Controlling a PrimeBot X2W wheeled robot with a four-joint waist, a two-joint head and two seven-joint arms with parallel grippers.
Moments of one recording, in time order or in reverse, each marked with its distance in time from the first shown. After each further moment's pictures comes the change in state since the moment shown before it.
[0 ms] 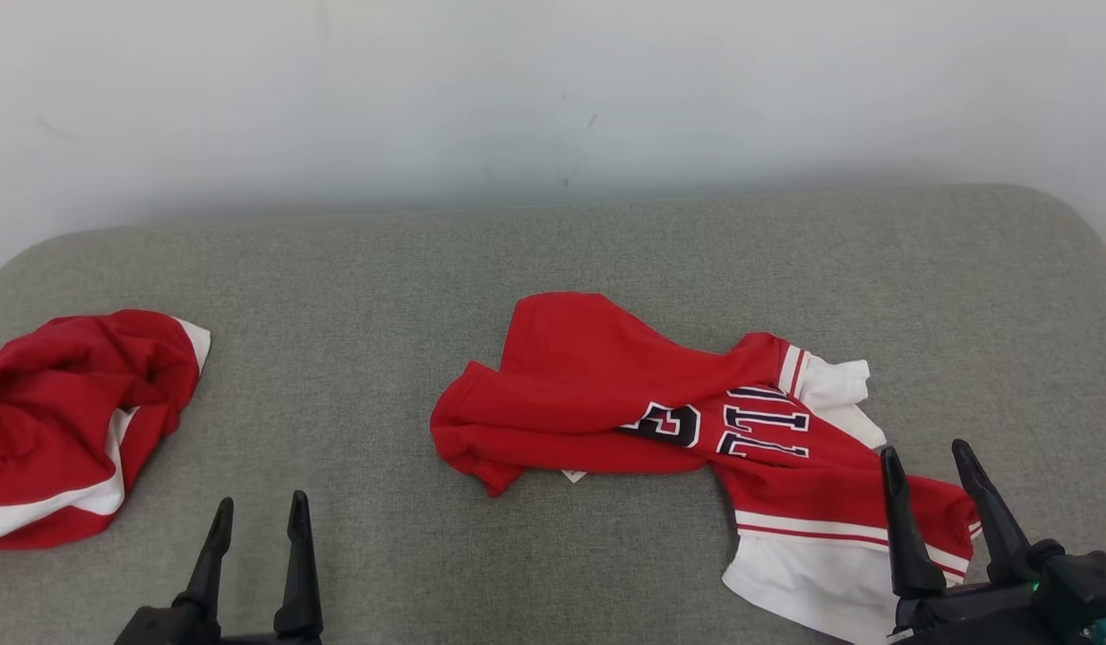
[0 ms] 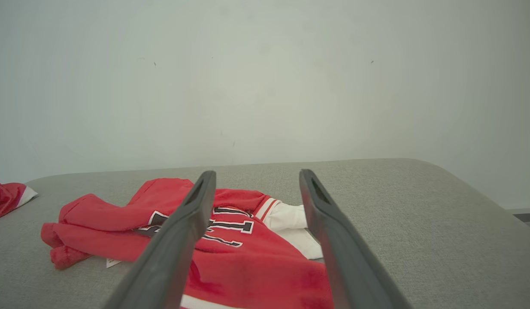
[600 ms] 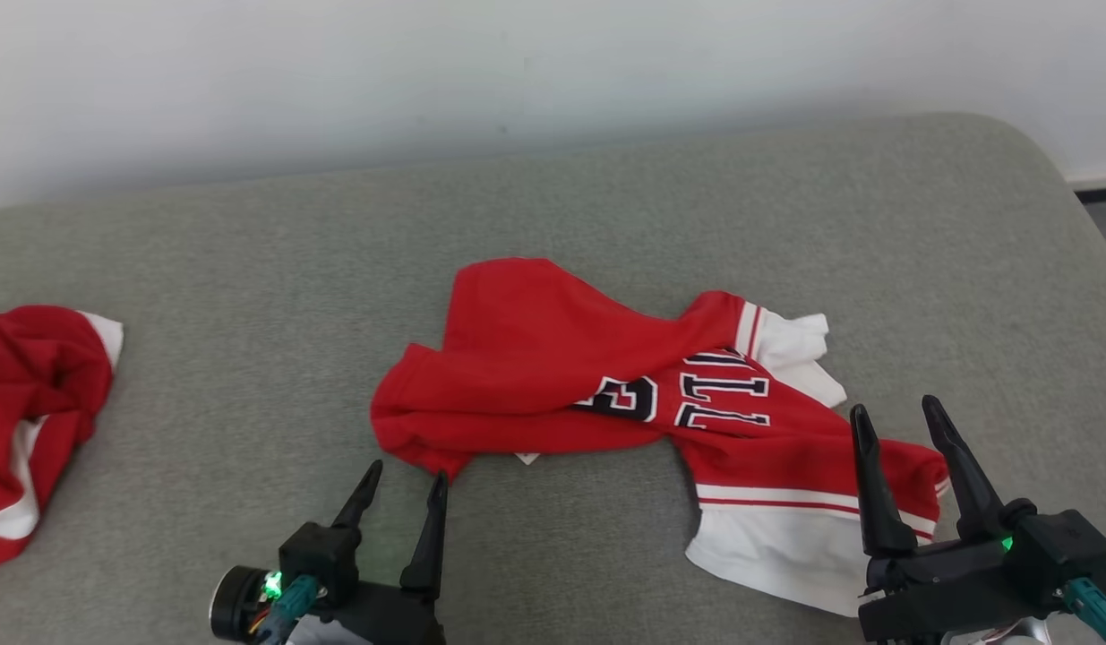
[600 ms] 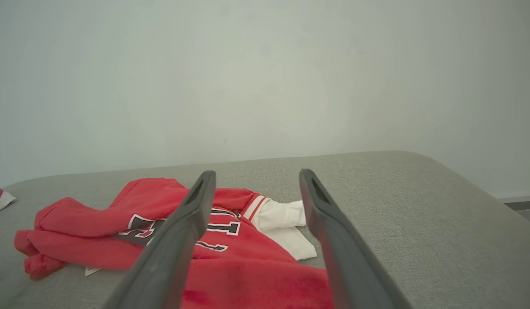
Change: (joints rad) left arm -0.213 -0.001 -0.234 0.295 0.012 -0.010 0.000; right arm -0.082 0.013 0.046 0.012 0.000 0.000 -0.003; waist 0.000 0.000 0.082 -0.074
